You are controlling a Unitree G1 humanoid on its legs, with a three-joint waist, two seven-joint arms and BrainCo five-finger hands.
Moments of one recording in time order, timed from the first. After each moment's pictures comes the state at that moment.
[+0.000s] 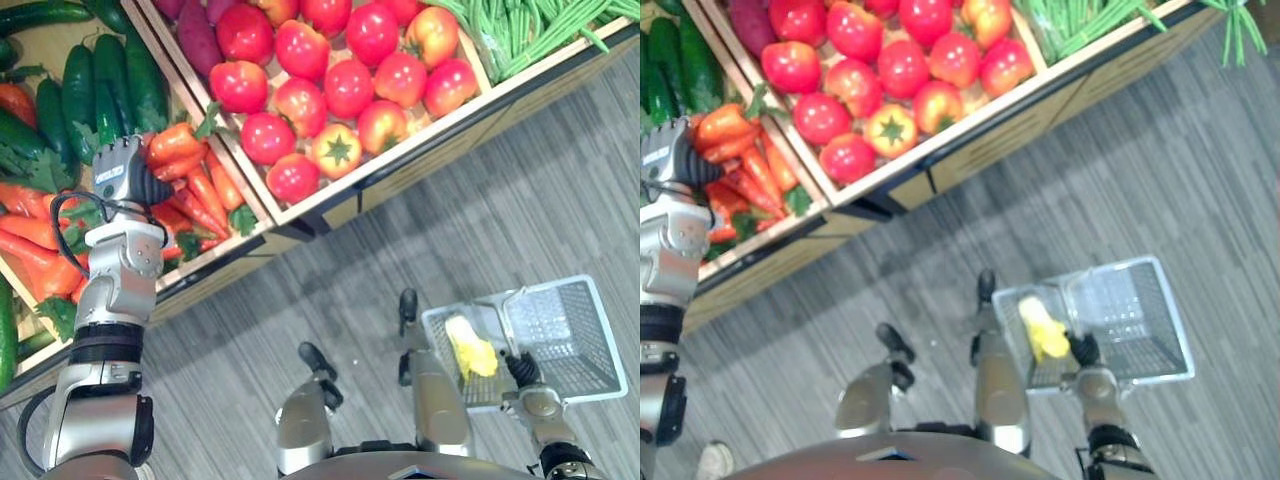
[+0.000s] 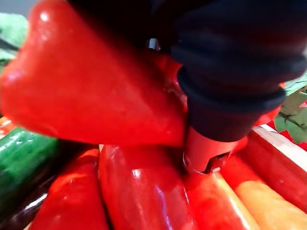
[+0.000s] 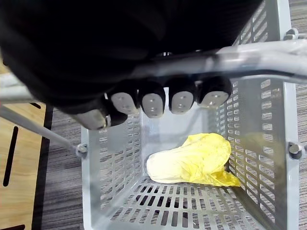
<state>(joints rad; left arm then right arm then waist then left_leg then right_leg) -0.43 0.70 0.08 0.45 0.65 -0.08 0.29 -0.01 -0.26 -0.23 0.94 -0.31 -0.15 -0.10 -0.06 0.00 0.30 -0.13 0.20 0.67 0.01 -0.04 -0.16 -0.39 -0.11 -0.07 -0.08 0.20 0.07</state>
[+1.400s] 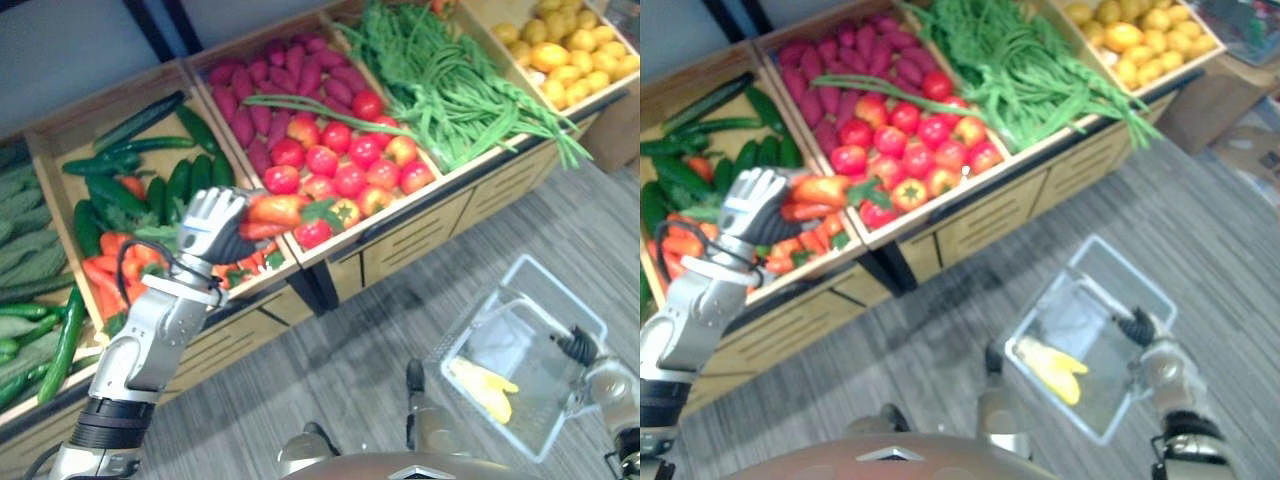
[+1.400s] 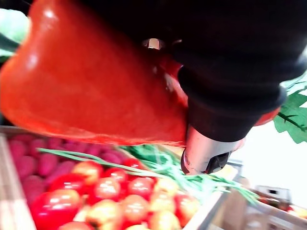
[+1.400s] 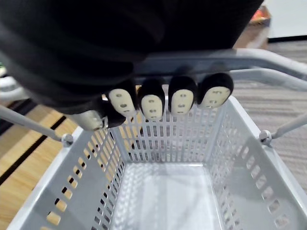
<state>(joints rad) -0.05 0.69 -0.08 -0.18 0.66 -0.30 0.14 -0.10 -0.71 -0.02 0.82 -0.53 -0.21 0.03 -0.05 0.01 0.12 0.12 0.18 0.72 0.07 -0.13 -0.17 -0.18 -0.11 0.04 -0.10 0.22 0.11</state>
